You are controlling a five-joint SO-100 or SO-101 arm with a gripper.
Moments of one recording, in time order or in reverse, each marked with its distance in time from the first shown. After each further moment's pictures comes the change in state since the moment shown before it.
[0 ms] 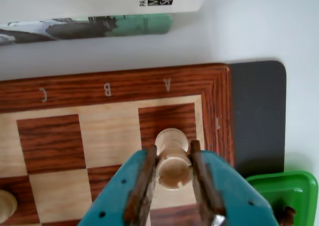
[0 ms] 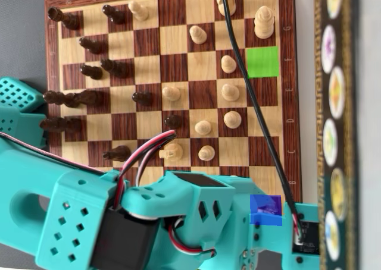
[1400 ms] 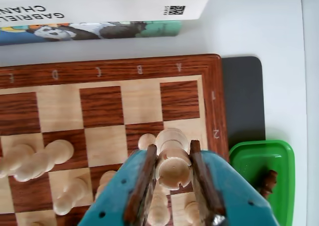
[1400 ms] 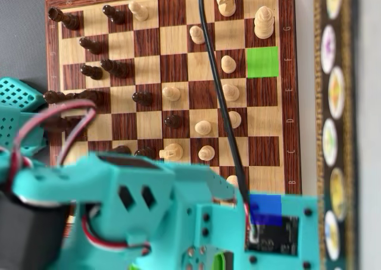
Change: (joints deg) arm -3.2 21.1 15.0 0.3 2.1
